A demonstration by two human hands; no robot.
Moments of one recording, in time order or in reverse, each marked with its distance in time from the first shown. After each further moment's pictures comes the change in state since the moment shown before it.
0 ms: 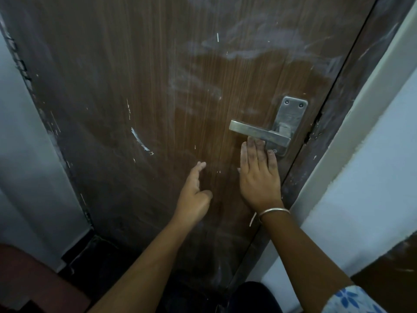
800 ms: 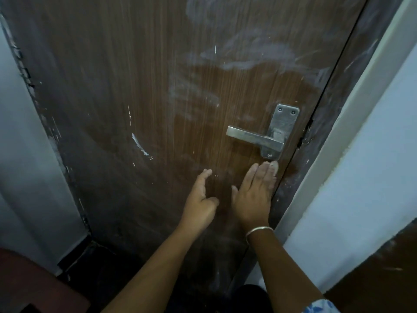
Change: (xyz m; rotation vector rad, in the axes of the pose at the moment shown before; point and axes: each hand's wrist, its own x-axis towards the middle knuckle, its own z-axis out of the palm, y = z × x) left_hand -0.015 0.014 0.013 -0.064 -0.038 -0.016; right_hand -0.030 -0.028 -0.004 0.357 -0.177 0.384
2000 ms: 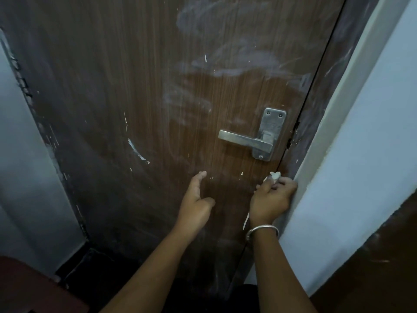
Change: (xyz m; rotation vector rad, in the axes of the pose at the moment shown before) left_hand -0.005 0.004 0.002 -0.047 0.007 -0.016; right_hand 0.013 0.003 -0.047 0.887 0.505 0.789
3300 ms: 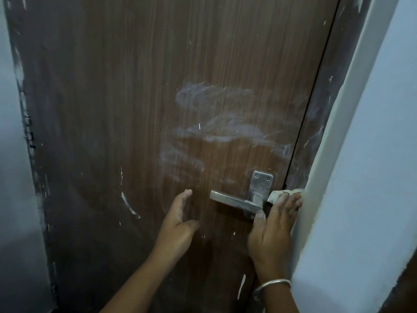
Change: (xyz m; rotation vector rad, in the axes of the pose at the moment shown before) left_hand 0.032 0.069 -0.019 0.026 0.046 0.211; right_hand 0.042 -0.053 -0.002 -0.343 -0.362 -0.523
